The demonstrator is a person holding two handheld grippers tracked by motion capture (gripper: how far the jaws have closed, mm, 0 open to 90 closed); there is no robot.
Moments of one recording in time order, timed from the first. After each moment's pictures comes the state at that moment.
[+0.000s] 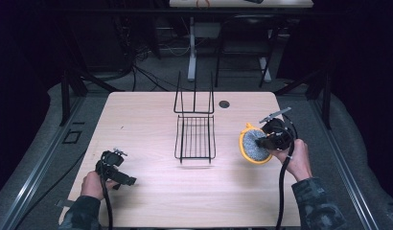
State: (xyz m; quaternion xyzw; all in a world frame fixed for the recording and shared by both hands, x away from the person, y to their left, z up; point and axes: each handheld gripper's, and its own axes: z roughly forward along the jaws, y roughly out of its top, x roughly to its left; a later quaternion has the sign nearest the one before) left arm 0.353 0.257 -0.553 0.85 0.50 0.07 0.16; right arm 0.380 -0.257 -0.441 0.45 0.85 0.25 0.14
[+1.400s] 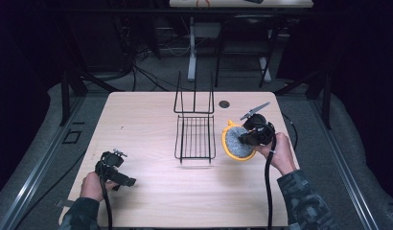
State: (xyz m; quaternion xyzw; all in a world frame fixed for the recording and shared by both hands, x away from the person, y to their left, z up) left arm 0.350 0.258 -0.553 0.85 0.50 0.07 0.16; right arm 0.393 -0.208 -0.434 0.40 0.87 0.26 0.13
